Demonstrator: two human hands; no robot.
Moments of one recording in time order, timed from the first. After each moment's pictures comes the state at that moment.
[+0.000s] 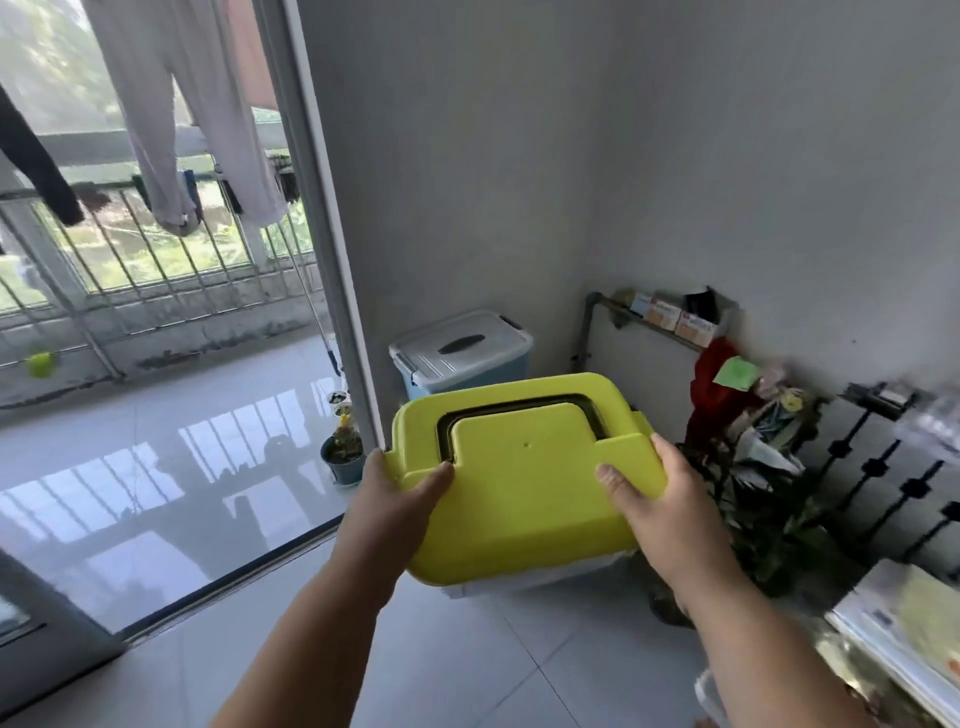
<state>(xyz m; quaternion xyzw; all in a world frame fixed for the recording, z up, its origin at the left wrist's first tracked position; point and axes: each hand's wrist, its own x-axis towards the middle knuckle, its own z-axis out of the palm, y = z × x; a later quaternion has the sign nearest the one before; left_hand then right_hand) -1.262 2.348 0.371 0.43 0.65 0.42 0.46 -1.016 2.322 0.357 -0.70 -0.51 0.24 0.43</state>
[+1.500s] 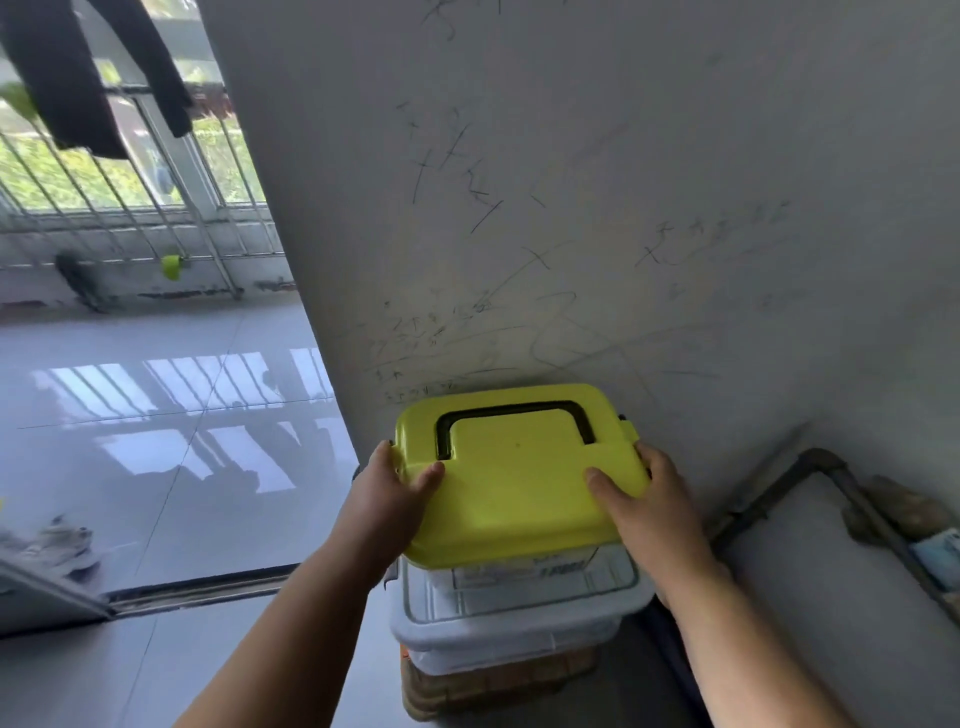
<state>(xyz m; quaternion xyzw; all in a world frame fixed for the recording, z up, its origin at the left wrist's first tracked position) -1.255 2.886 0.318 0.31 0.80 0.38 0.34 -1.017 2.969 0.295 -0.62 -0.61 0.39 0.30</state>
